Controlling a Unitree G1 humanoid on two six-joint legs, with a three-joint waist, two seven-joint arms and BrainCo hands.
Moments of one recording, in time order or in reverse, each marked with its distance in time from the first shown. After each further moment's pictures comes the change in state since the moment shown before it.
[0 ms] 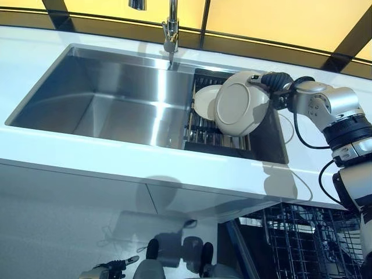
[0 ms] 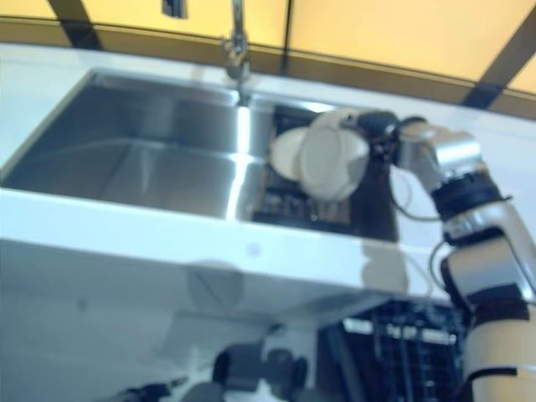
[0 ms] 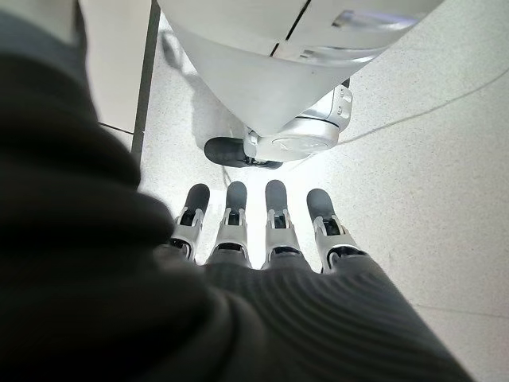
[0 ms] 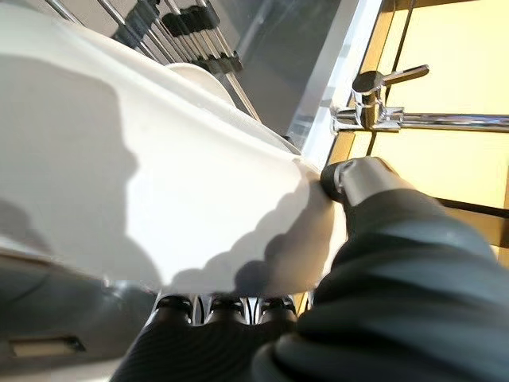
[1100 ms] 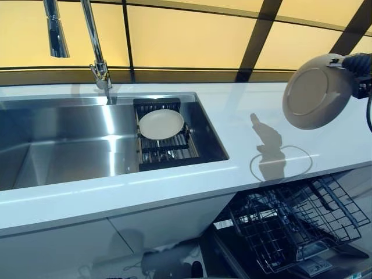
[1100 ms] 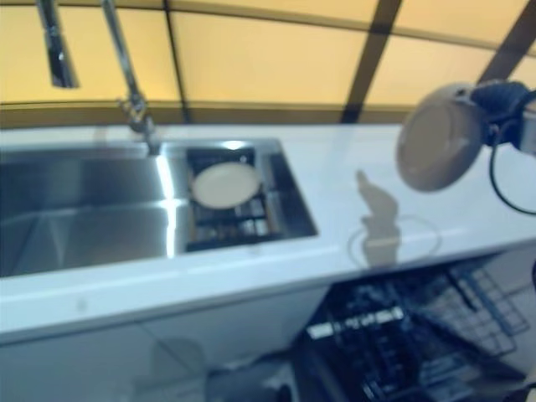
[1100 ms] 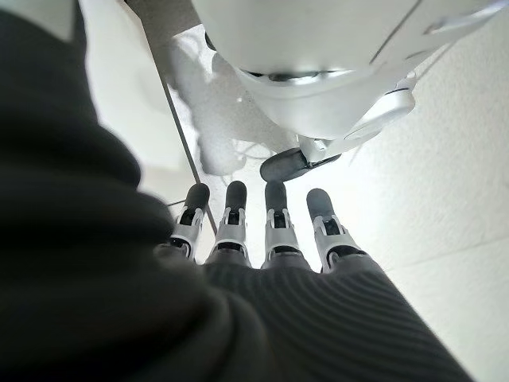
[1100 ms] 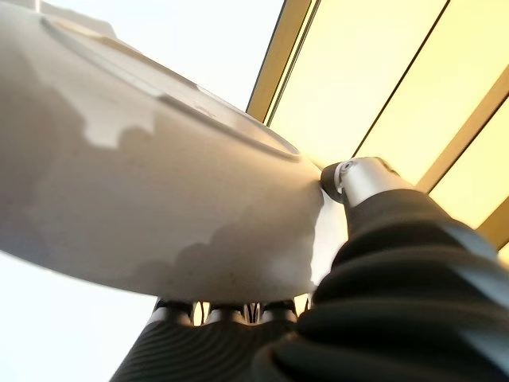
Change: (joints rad) left arm 0.082 0.003 -0.050 0.054 0.164 -0.120 -0.029; right arm -0.070 -0.408 0.126 0.083 -0.082 -0.002 0.099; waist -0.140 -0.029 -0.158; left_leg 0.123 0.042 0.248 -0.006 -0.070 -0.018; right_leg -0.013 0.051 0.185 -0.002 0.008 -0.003
